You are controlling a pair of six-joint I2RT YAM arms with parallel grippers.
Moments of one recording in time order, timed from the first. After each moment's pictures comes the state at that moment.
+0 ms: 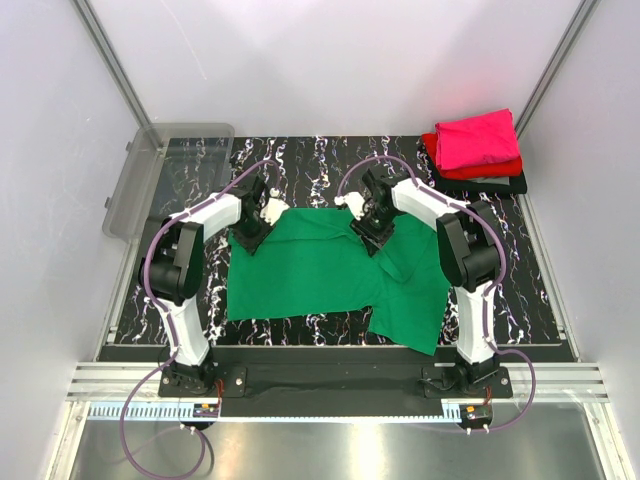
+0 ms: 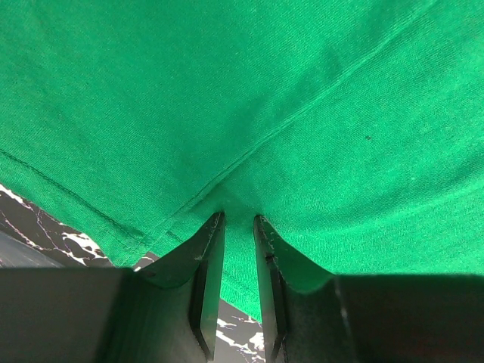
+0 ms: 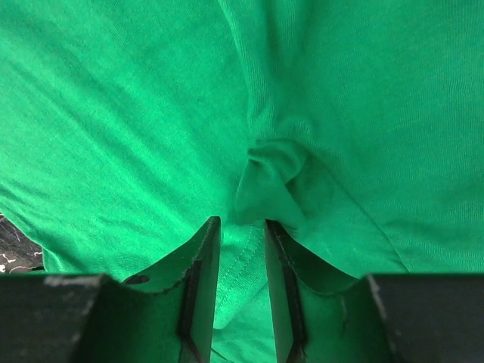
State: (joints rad) left arm -0.26 1.90 1.27 -0.72 0.05 0.46; right arm 0.44 2.10 1.59 -0.91 -0.31 -0.51
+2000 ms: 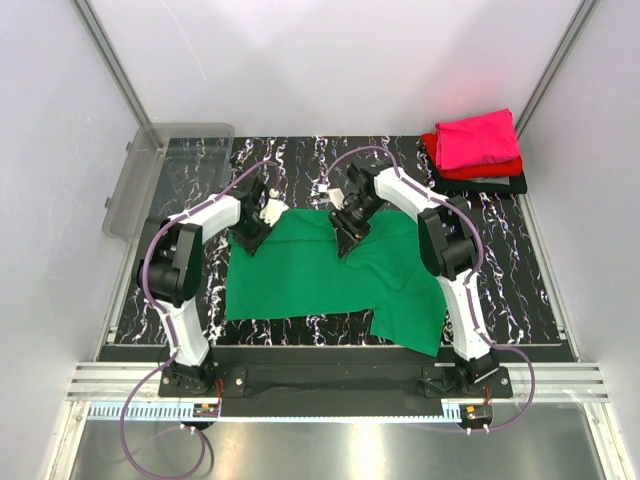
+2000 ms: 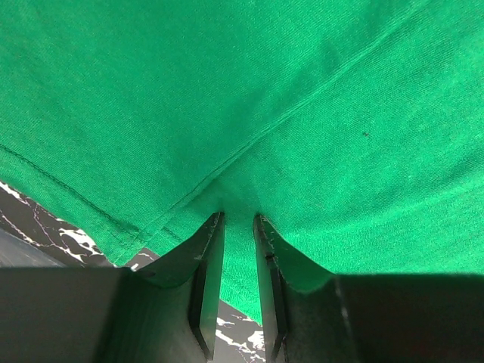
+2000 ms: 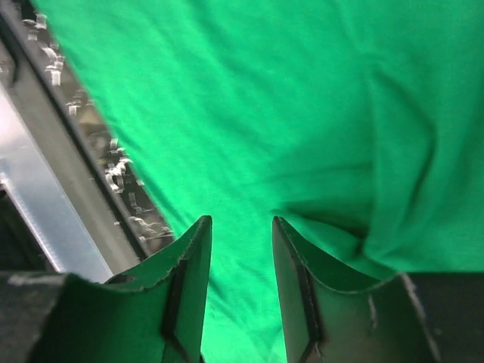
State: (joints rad) left arm -0.26 1.88 1.25 -0.70 0.05 0.46; right arm 0.48 2.32 1.92 -1.15 -0.71 -0.42
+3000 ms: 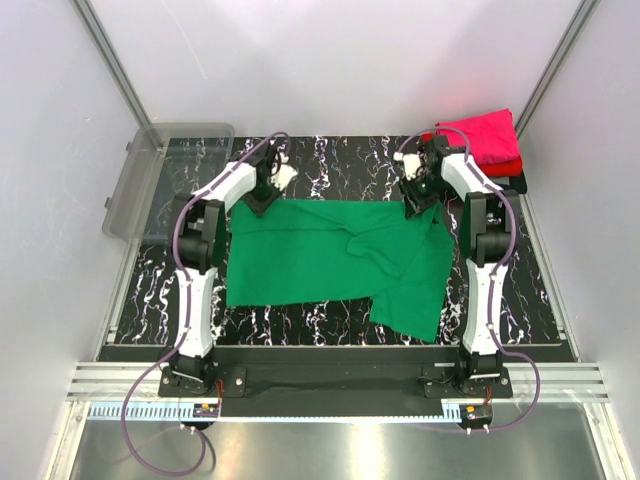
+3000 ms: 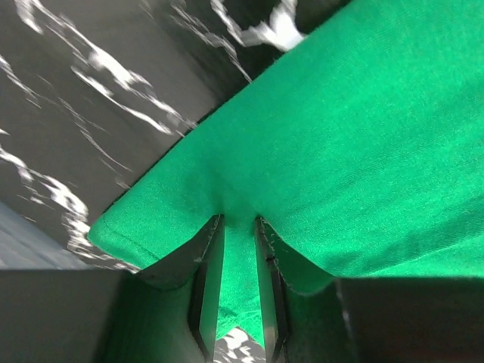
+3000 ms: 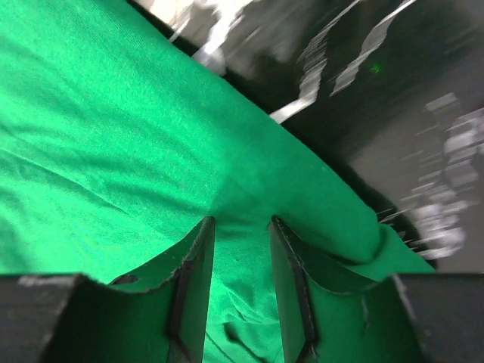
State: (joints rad) left arm -0.25 2.25 1.80 -0.81 -0.05 0.48; right arm 0.08 2.31 1.89 -0.92 -0.35 -0.46
